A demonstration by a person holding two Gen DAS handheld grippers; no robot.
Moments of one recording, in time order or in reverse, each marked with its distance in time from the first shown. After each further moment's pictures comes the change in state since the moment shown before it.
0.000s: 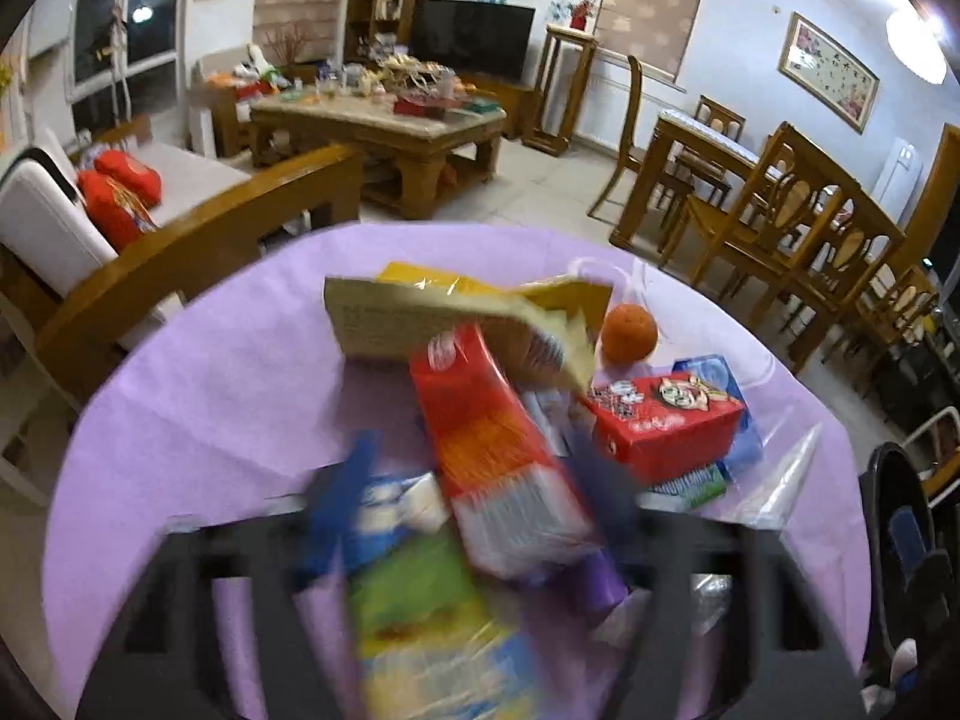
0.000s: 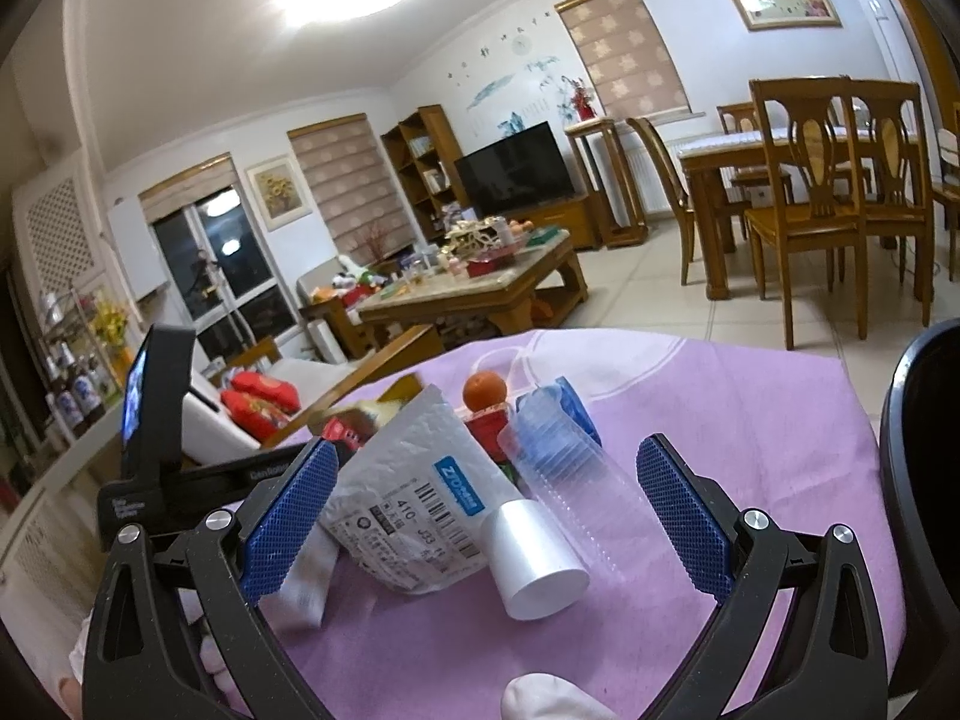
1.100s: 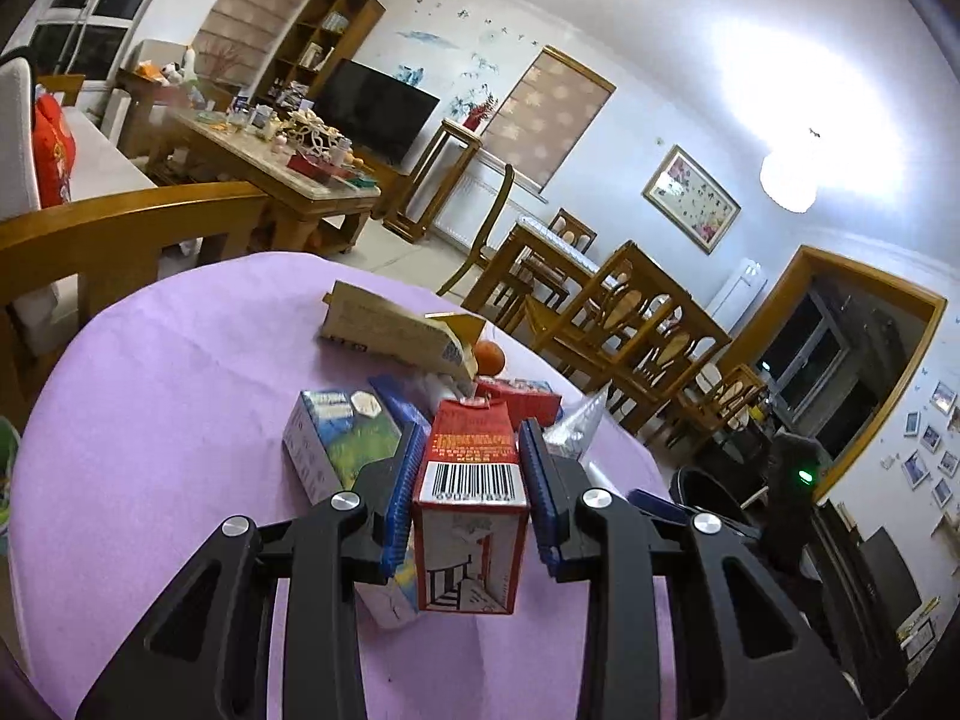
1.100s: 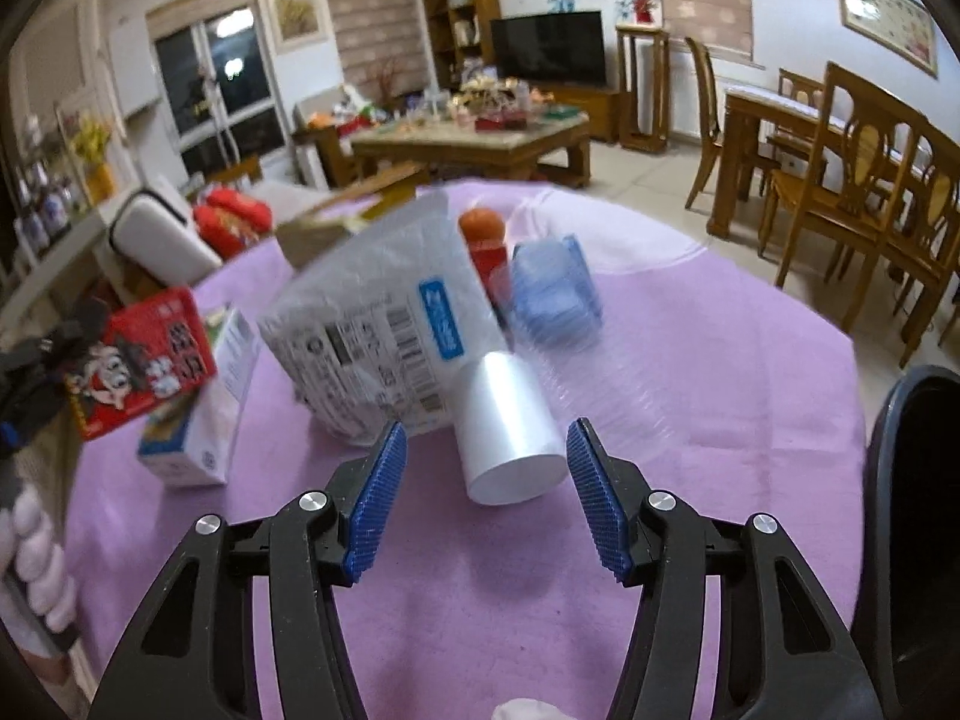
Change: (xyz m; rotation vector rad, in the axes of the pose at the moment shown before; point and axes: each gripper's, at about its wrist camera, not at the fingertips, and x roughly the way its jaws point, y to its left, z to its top) left arm -0.105 0.074 -0.058 -0.112 -0.231 -0.457; right arm 0.043 0.026 -0.027 -0.252 0.411 -0.104
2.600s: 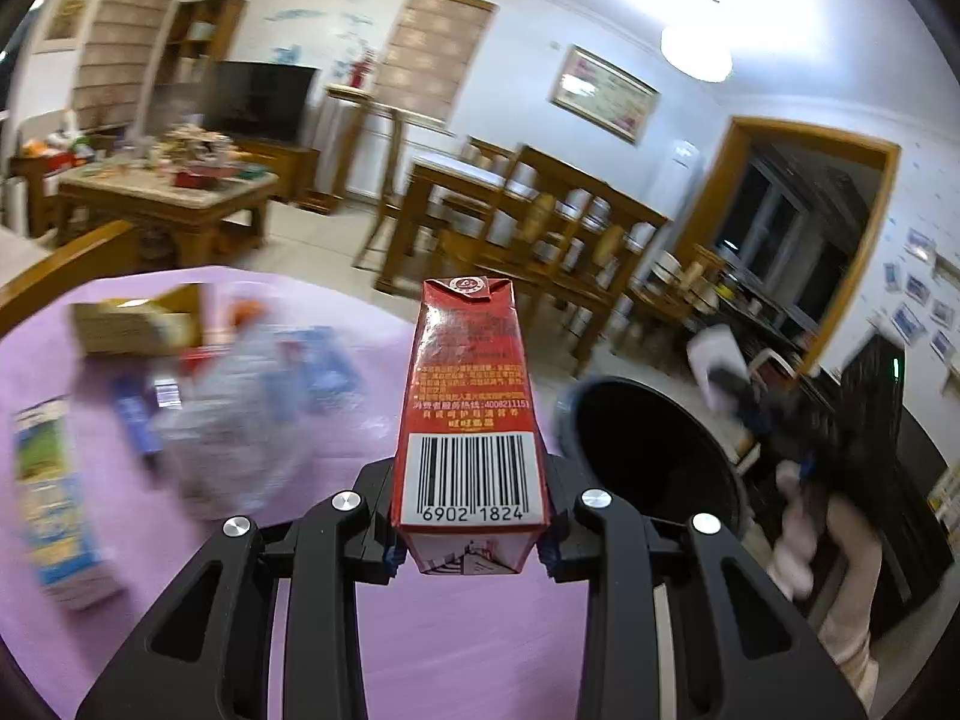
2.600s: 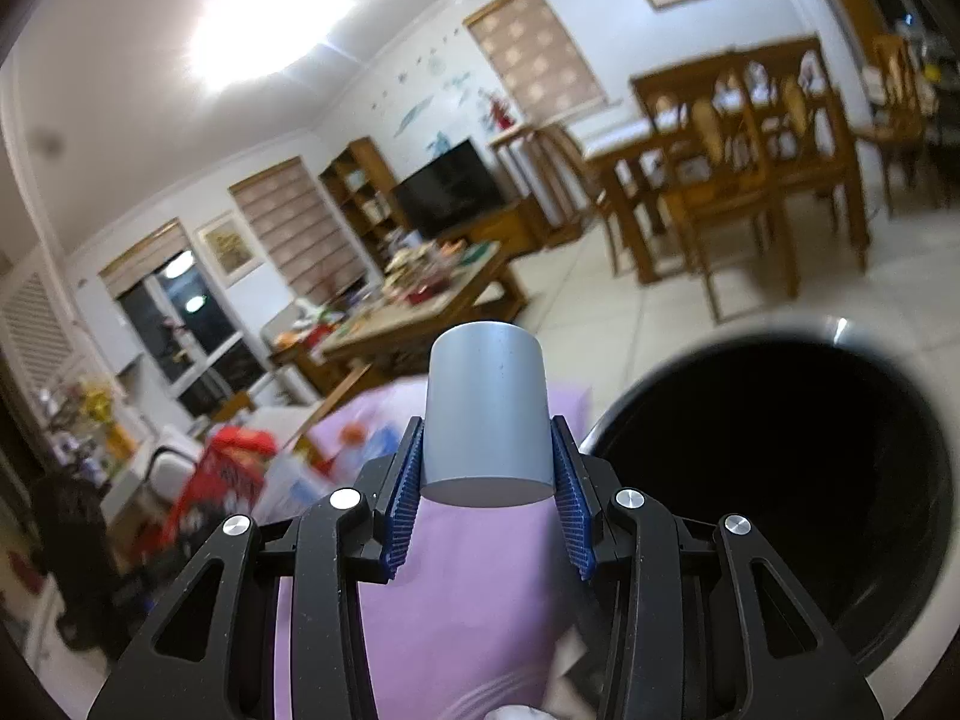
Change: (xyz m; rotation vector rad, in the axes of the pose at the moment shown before) left arm 0.081 -0.191 -0.053 0.284 0.150 -0.097; right arm -0.212 -0.213 -0.069 0.429 -0.427 0.037
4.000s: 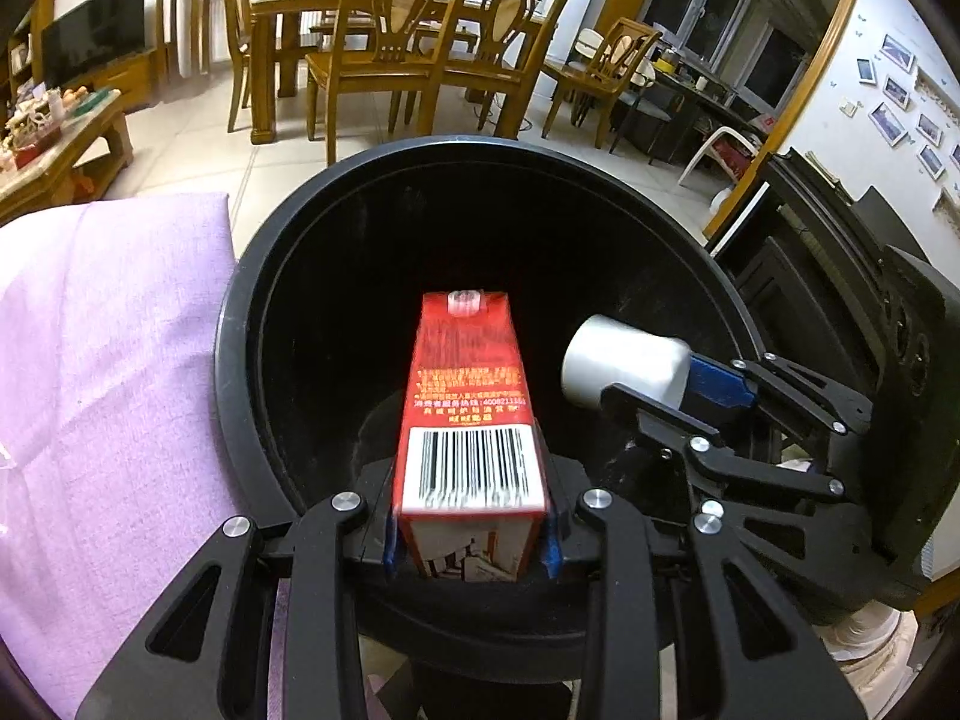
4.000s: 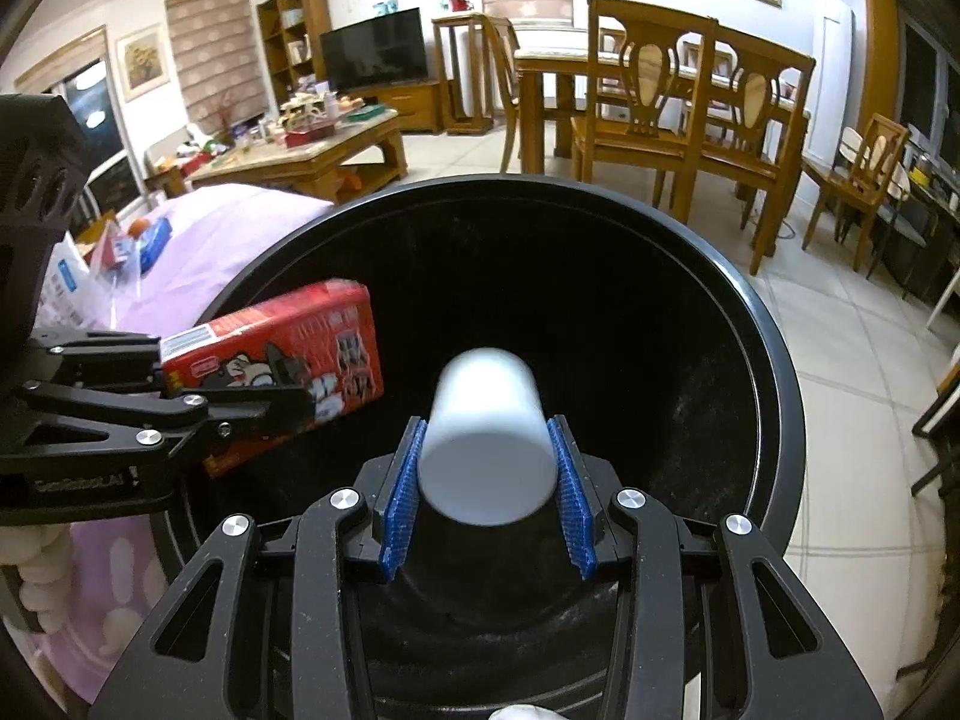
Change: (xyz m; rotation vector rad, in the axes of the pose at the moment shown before) left arm 0.203 -0.134 -0.049 0.247 0.485 -0.081; right arm 0.041 -0.107 -0.059 -0.271 0.314 -0.345
